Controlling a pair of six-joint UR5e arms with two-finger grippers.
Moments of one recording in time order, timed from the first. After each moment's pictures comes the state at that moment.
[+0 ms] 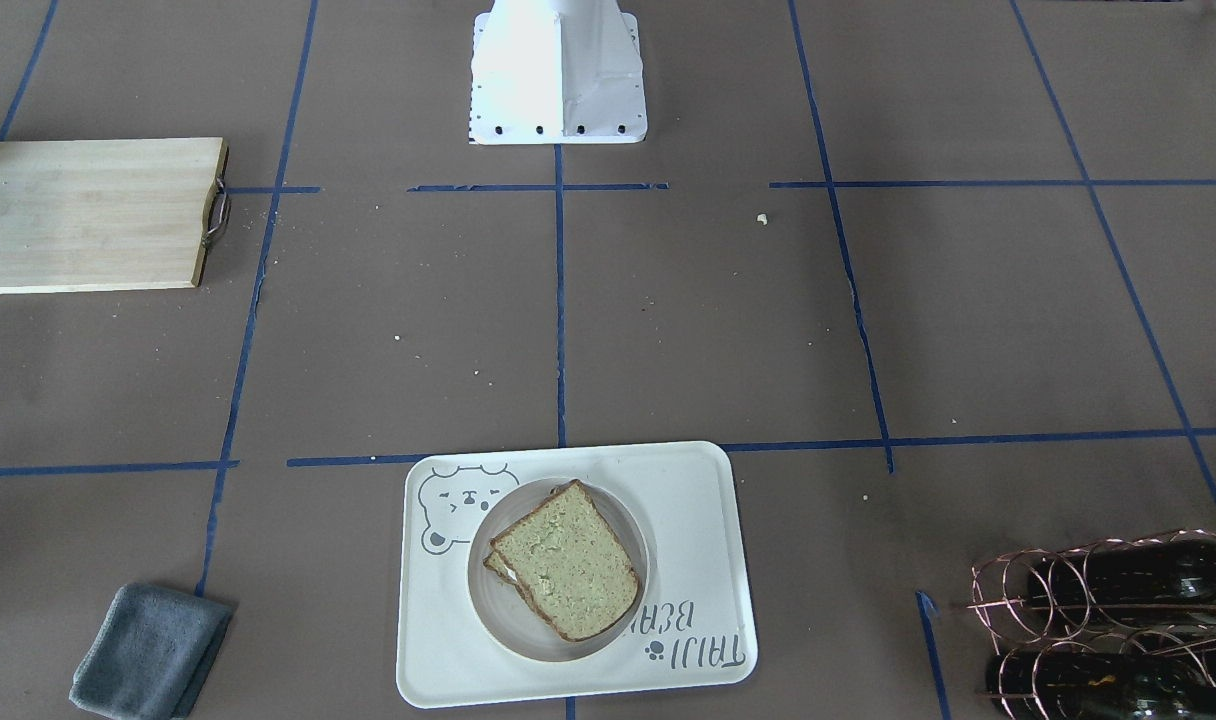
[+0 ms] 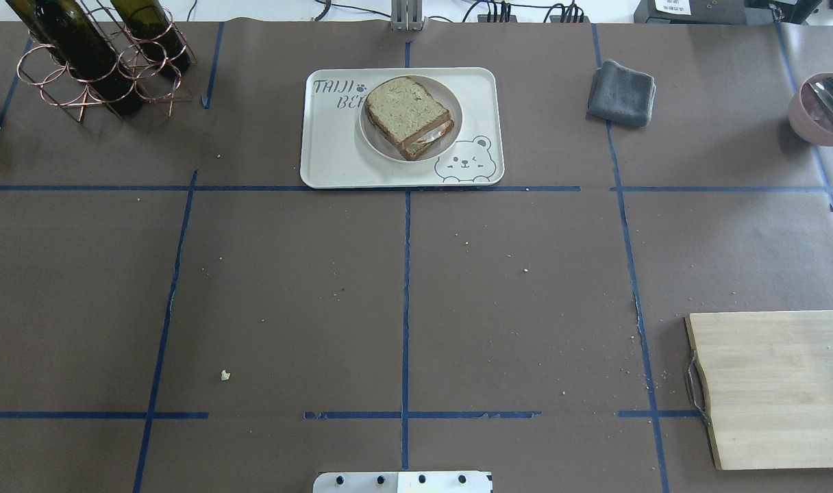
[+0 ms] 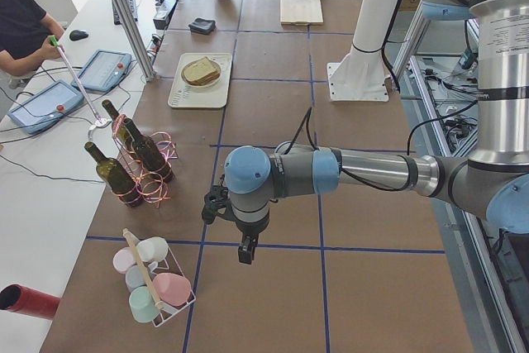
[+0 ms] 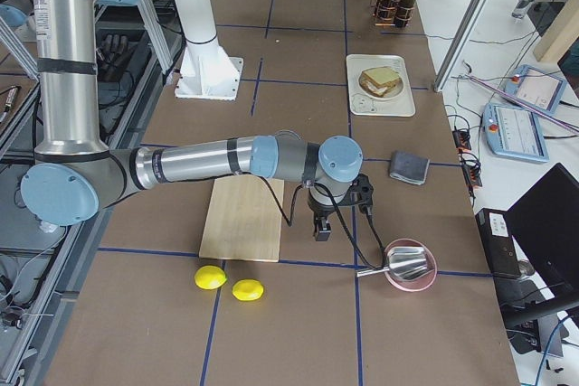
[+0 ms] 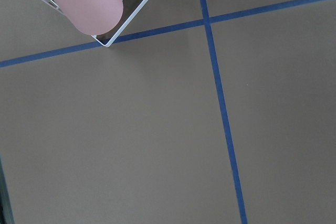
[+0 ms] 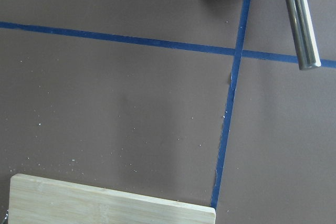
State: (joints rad) left arm -1.69 -1.46 -1.79 -1.37 -2.31 0.37; right arm 1.56 -1.59 1.77 -1.84 2.44 -0.19
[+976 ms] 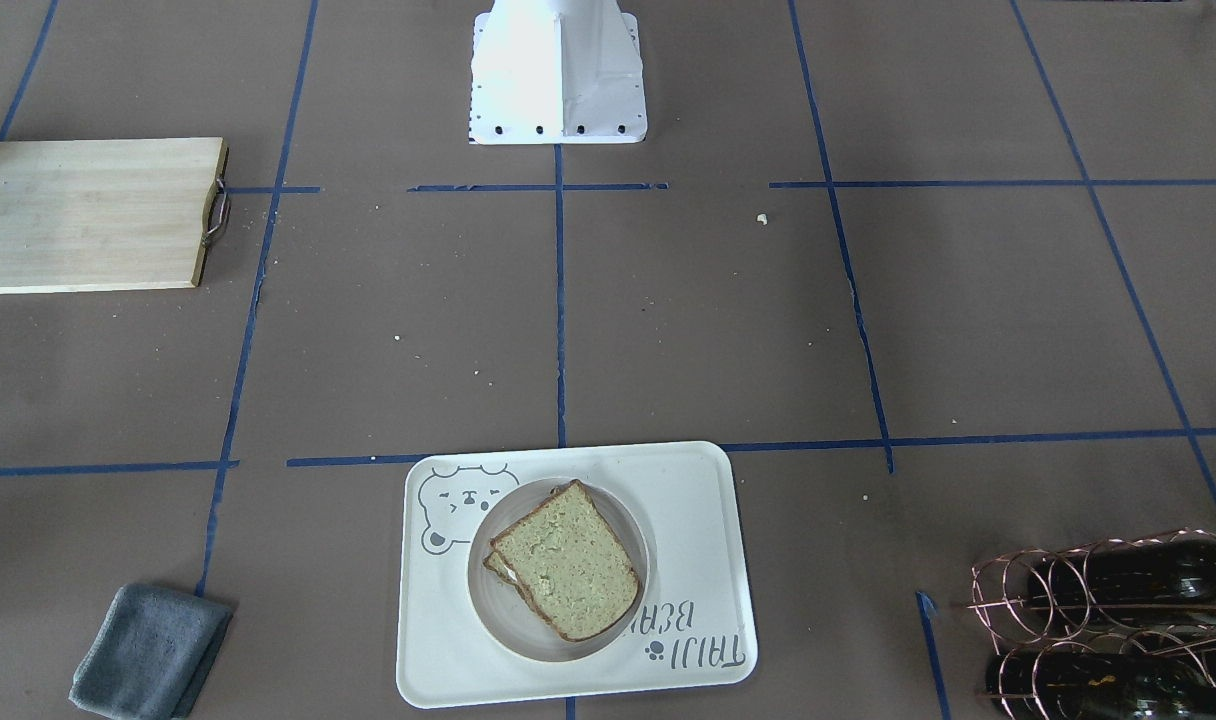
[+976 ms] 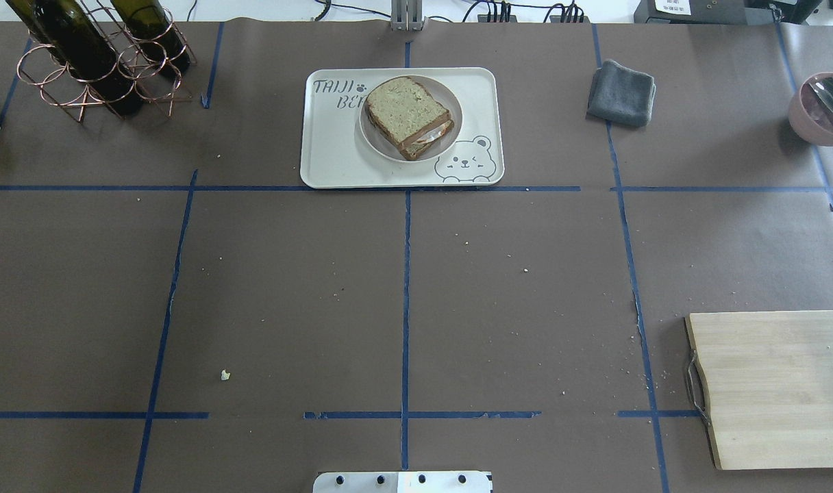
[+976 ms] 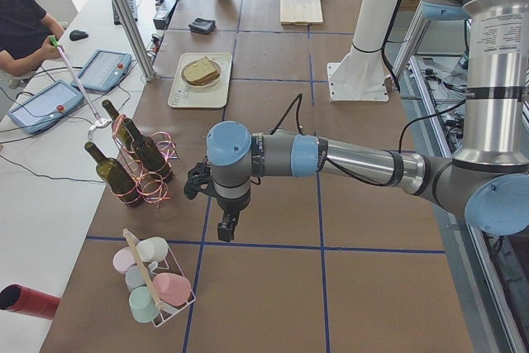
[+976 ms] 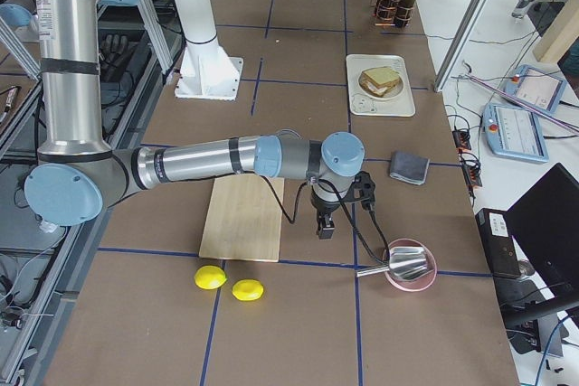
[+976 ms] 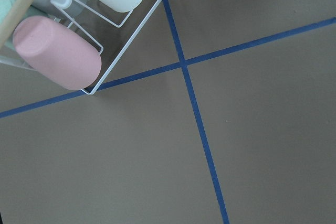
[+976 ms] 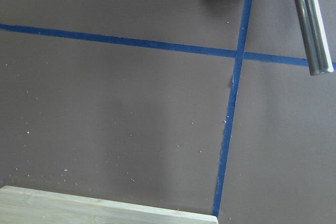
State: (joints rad) left arm -1.65 -1.52 -1.80 -1.38 -2.31 0.25; right arm 1.48 -1.58 1.76 -1.77 2.39 -0.05
